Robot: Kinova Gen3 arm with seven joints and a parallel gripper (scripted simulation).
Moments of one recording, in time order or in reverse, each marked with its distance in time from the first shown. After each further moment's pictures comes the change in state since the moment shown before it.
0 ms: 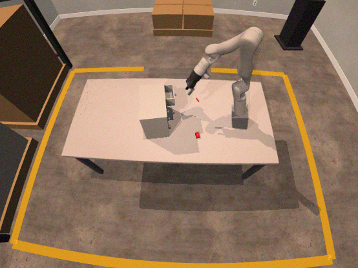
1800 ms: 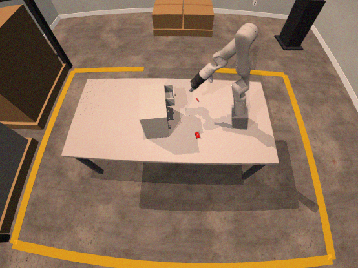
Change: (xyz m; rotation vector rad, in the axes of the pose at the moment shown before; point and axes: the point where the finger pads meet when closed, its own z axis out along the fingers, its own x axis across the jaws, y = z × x) arm -0.042 -0.056 0.016 -0.039 -0.176 0.053
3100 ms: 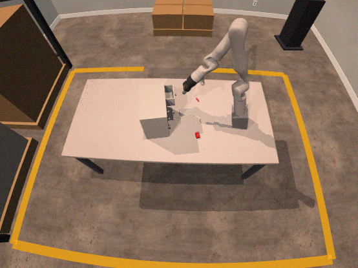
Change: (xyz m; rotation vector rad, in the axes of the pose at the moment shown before) arm -0.001 0.033 0.049 0.002 -0.003 0.010
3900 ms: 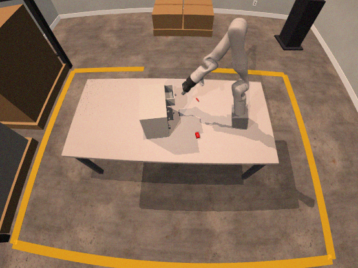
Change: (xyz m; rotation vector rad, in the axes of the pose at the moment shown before) arm 0.005 0.004 0.004 -0.007 0.010 0.003
